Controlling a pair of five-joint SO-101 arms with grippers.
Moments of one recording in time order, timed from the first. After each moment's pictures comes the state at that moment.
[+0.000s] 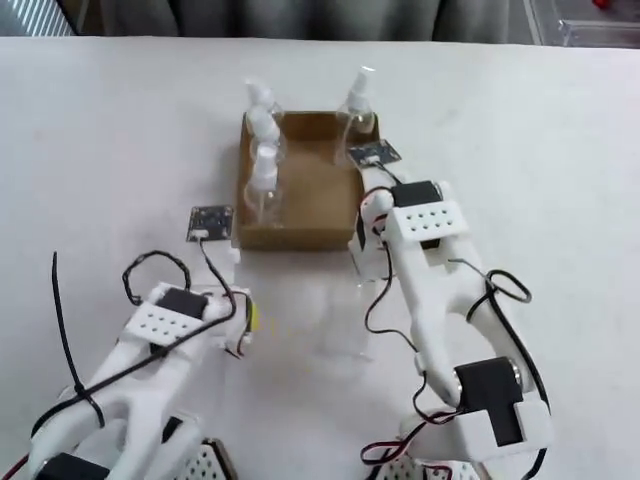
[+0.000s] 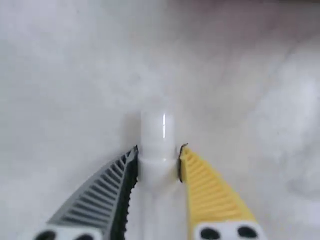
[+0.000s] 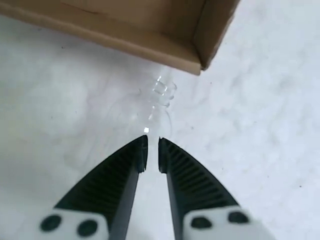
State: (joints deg) left arm 11.6 -32.9 69.6 48.2 21.2; right arm -14.2 -3.4 22.5 75.3 7.3
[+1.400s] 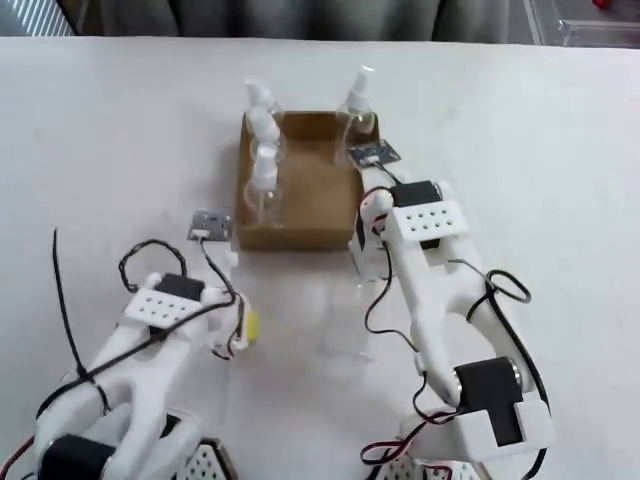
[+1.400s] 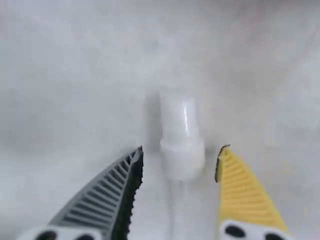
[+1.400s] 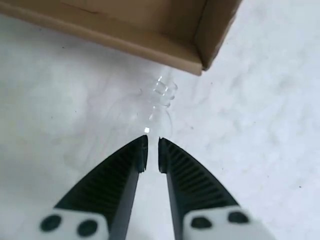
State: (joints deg) left arm 8.6 -25.4 63.6 57.7 15.0; right arm -14.2 -3.4 22.5 75.3 7.4
